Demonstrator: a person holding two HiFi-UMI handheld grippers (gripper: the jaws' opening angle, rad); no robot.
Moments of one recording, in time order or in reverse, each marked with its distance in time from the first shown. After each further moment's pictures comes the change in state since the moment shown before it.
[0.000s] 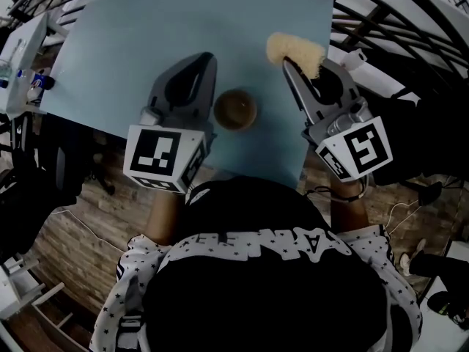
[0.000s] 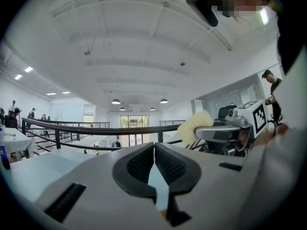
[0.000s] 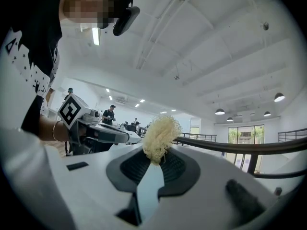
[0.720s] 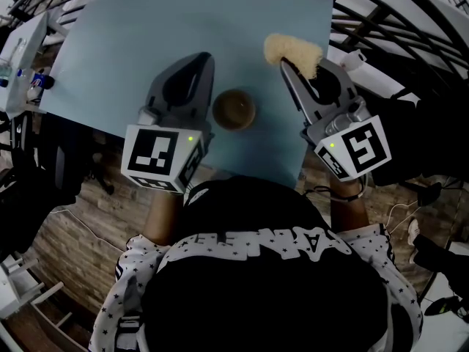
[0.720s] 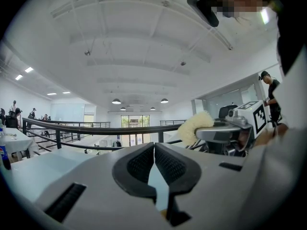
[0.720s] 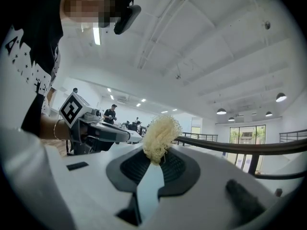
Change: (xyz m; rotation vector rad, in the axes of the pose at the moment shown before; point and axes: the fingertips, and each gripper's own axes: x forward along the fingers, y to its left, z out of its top) left arm -0.003 0.003 0.002 -0.002 0.003 0.006; right arm 0.002 0.003 0.001 -0.009 0.009 0.017
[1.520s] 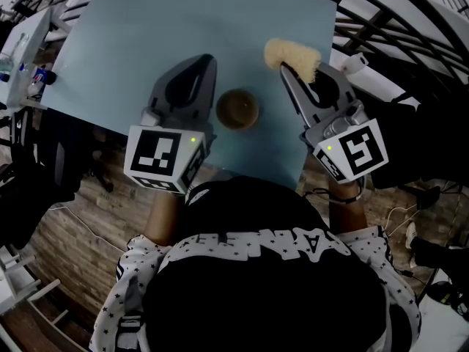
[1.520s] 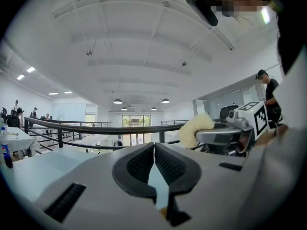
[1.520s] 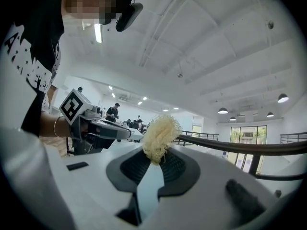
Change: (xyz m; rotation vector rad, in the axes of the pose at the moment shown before) left arm -0.008 0.003 -0.003 -0.007 -0.002 0.013; right arm 0.003 0.011 -0.005 -0.017 0.020 0.015
